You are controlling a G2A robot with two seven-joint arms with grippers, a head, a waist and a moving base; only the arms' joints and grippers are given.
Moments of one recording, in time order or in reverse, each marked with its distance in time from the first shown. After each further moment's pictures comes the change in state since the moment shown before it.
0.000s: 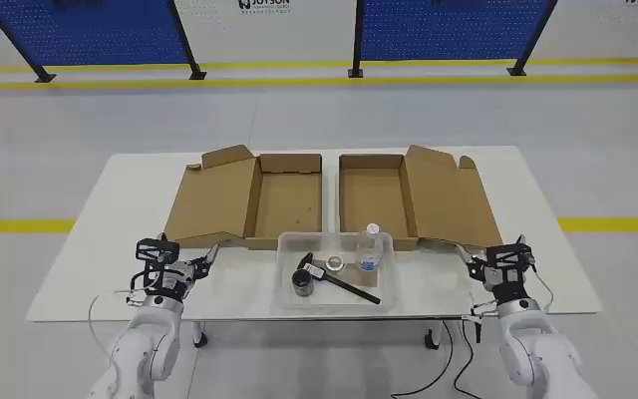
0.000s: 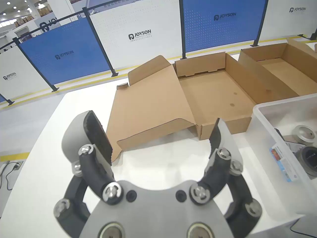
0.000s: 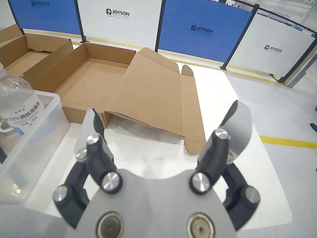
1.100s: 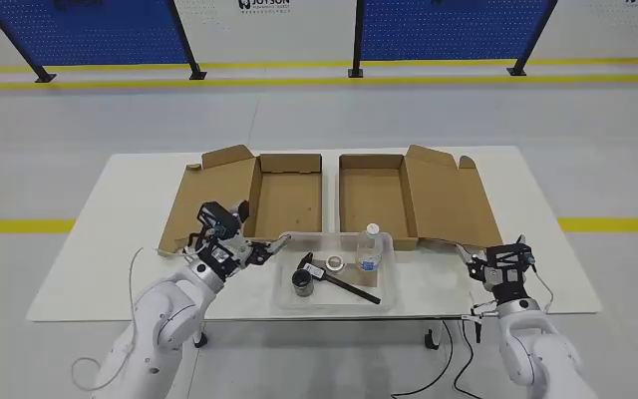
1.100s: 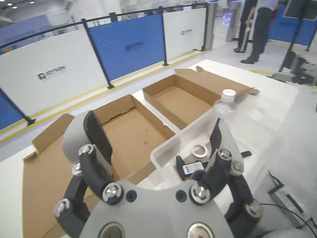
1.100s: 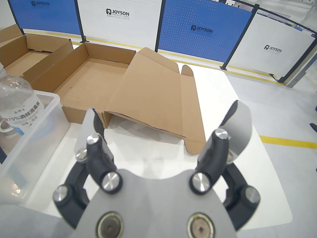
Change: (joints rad) left arm -0.263 -0.003 0.182 -0.040 -0.168 -0.481 -0.132; right arm 0.000 0.000 0.000 0.000 0.000 0.000 0.000
